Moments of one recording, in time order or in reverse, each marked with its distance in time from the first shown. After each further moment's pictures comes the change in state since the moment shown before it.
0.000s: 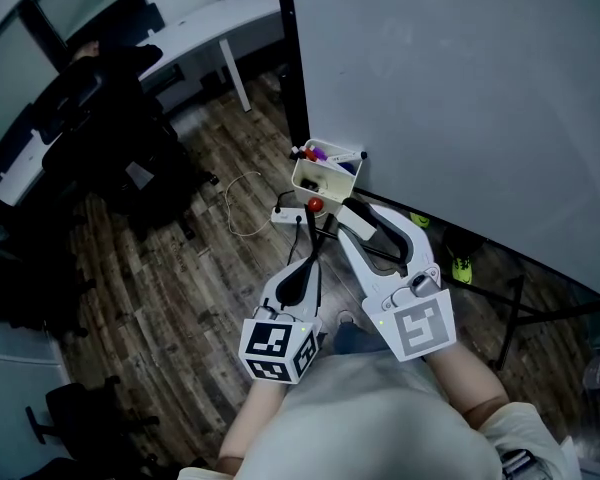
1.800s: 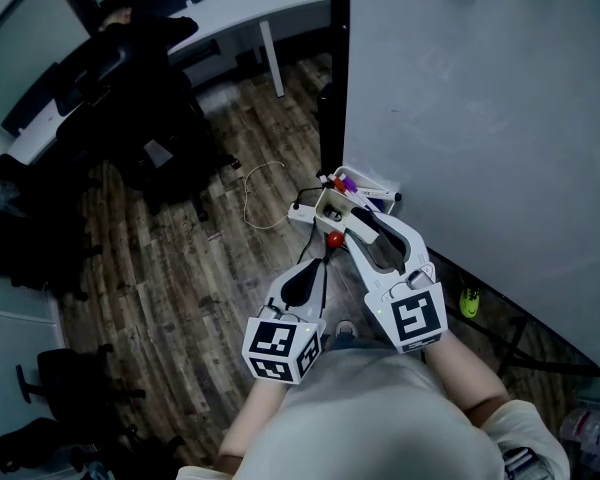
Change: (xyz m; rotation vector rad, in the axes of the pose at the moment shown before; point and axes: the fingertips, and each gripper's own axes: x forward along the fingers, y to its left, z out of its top) left arm 0.060 0.053 0.012 -0.068 0.015 0.128; right arm 0.087 -0.025 -0.091 0.000 0.156 0.187
